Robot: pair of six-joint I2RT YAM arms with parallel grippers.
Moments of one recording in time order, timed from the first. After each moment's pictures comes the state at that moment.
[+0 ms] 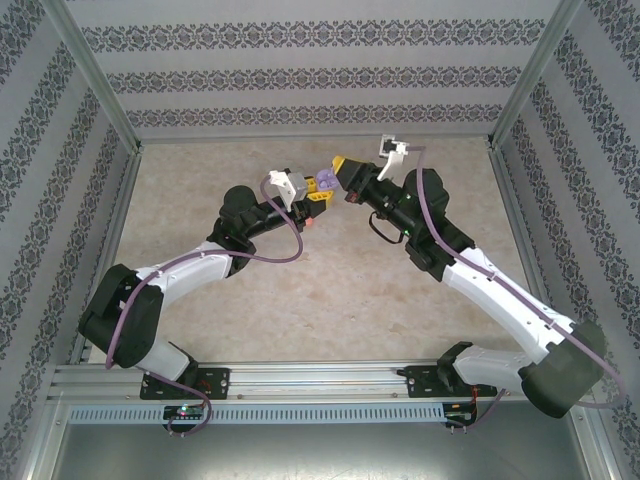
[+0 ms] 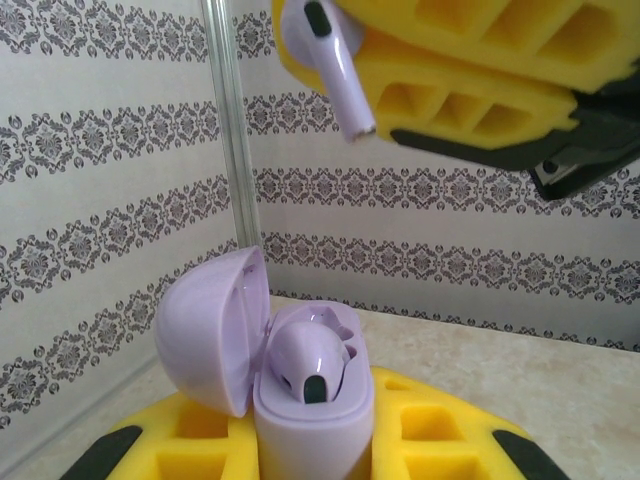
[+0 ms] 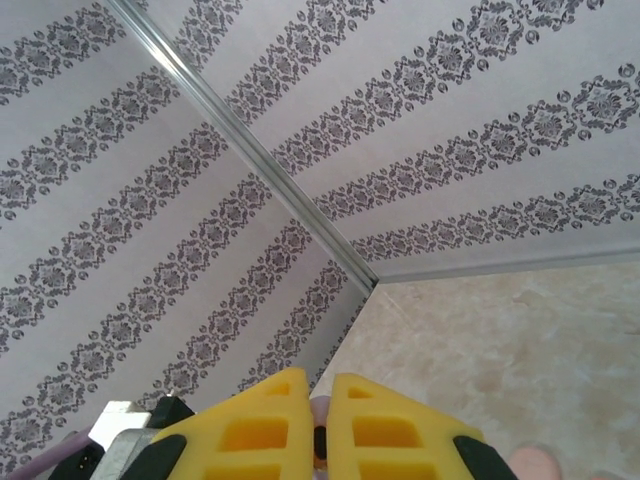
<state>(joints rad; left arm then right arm) -0.52 1.51 0.87 0.79 0.55 0.02 0.60 1.19 1.03 0.20 -0.15 0.71</state>
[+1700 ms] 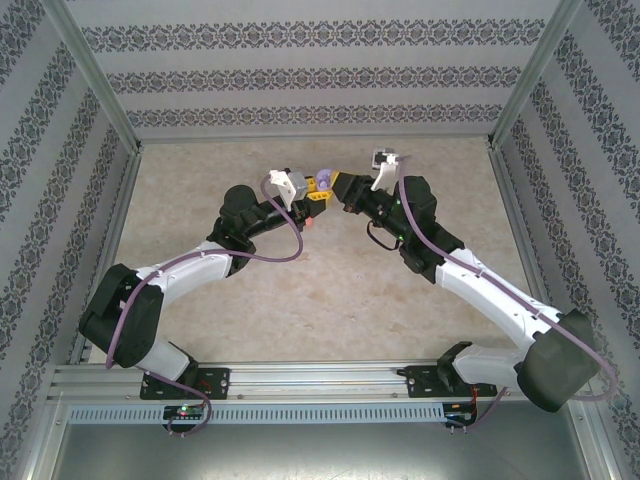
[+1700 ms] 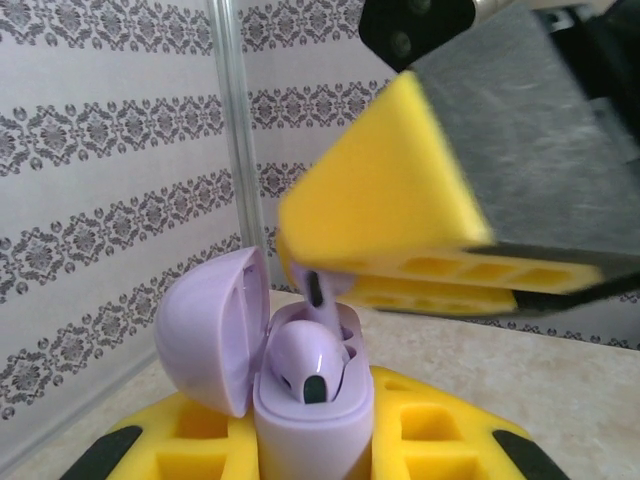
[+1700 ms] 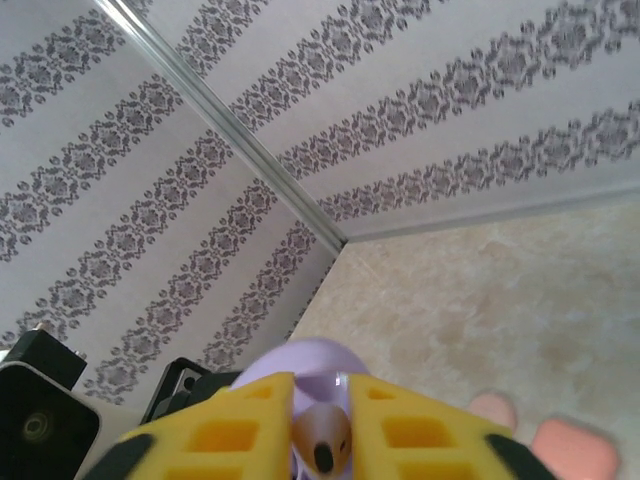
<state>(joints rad) -0.52 1.51 0.88 0.78 0.54 0.02 0.58 1.23 0.94 0.22 -0.17 0.69</state>
